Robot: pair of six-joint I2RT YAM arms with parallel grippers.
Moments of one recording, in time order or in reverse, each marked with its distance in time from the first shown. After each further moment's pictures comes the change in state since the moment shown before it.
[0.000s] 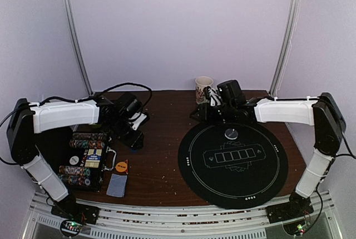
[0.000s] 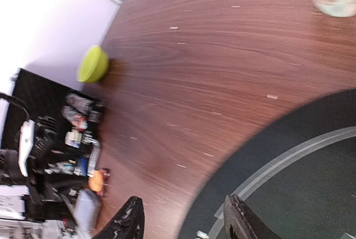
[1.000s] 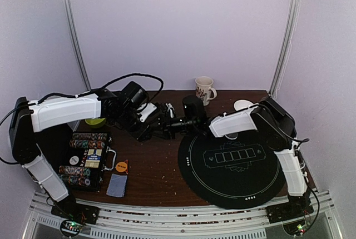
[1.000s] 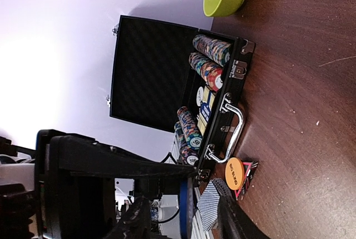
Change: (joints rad) left arm -0.051 0.021 0.138 0.022 -0.014 0.157; right arm 0.175 0.544 0.323 0.645 -0.510 0.593
